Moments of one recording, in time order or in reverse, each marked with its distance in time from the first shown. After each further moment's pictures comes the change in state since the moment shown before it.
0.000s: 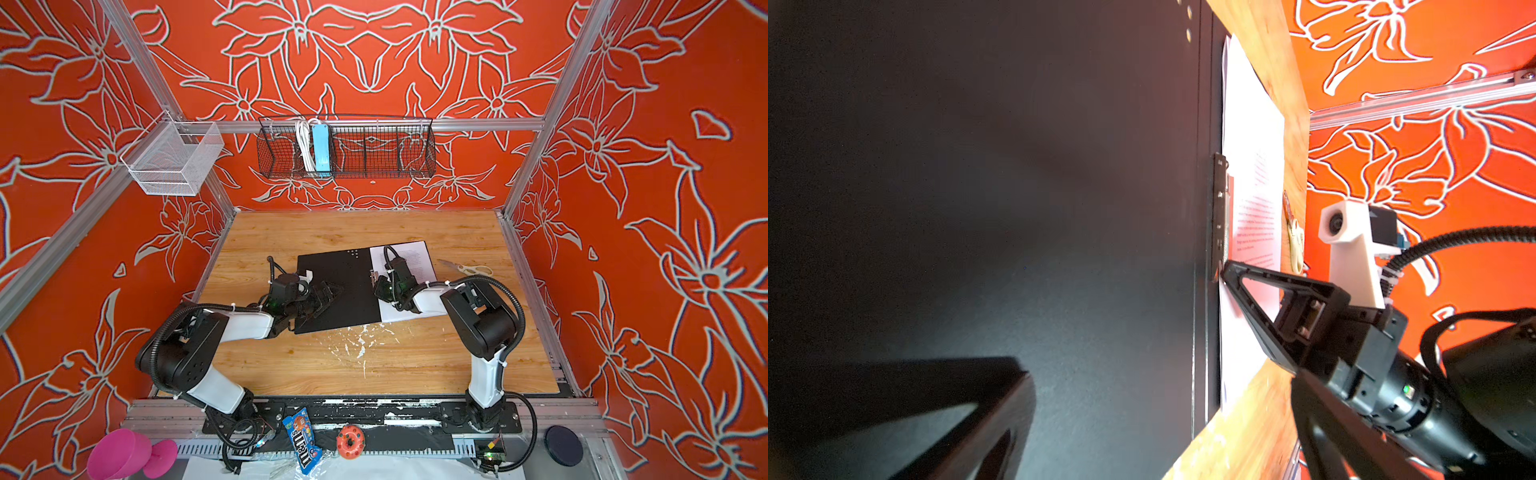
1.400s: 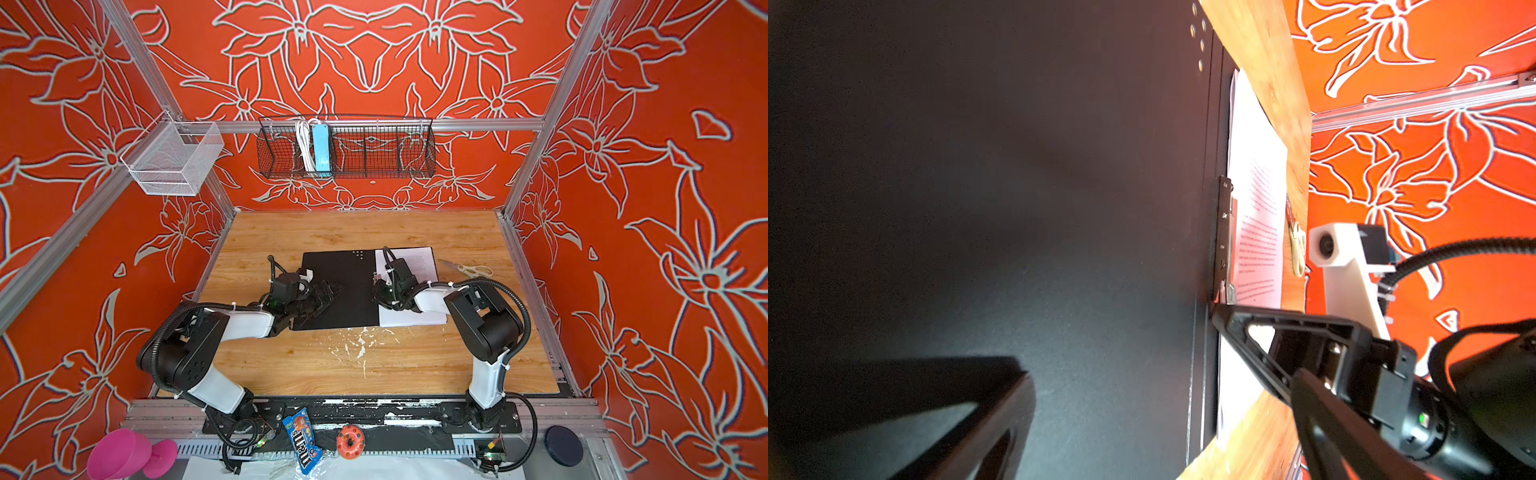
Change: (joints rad) left arm 0.000 0.005 0.019 -0.020 -0.005 0.005; right arm -0.001 -0.042 -0.011 -0.075 -0.138 0.005
